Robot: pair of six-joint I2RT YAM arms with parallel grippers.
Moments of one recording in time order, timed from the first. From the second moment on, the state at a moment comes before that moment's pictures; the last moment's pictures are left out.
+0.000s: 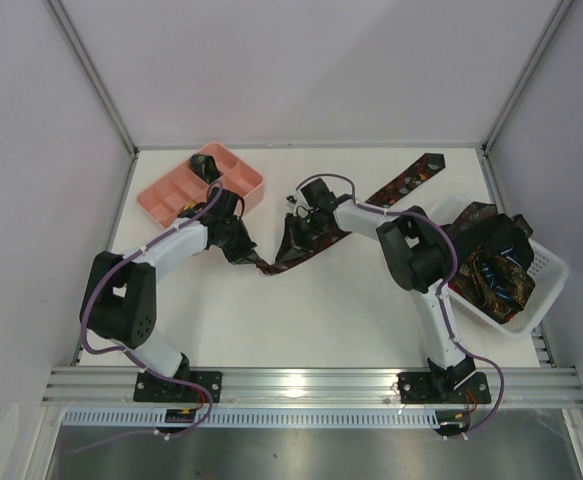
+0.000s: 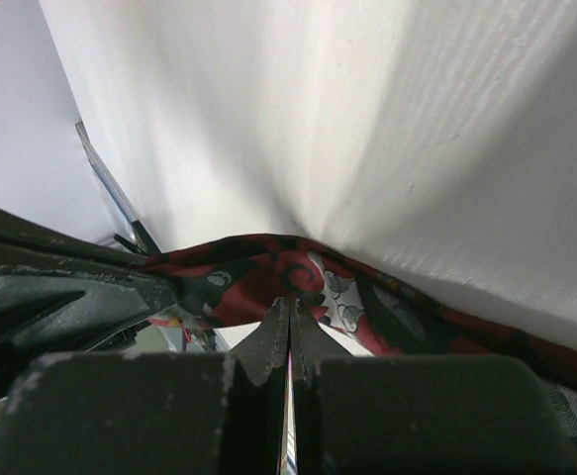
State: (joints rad) left arm -0.34 1.61 1.05 -0.57 0.21 -0.81; right arm 0.60 2.28 1.64 -0.40 -0.78 0.61
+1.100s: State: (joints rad) left arm -0.43 1.74 1.19 -0.59 0.21 -0.81; right arm 0.65 2.33 1.59 -0.28 -0.84 0.70
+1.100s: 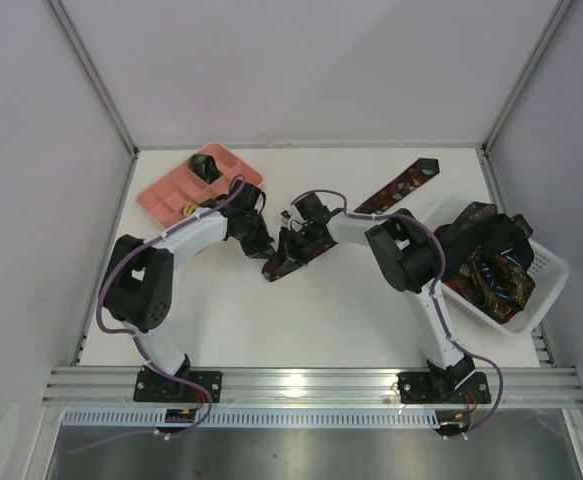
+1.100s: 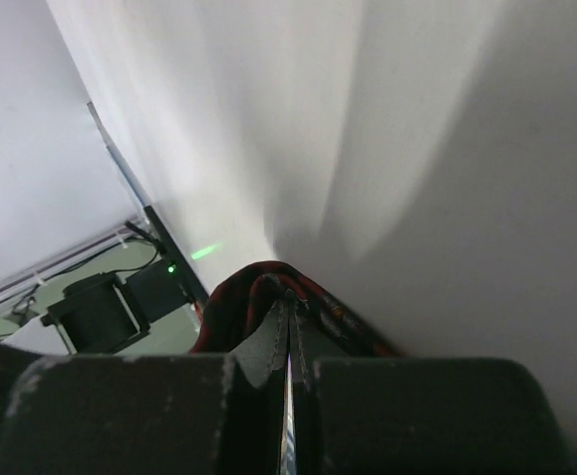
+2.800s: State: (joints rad) left arm -0.51 1.90 1.28 -0.52 0.24 -0.82; right arm 0.51 2.20 1.45 -0.33 -0.72 0.73
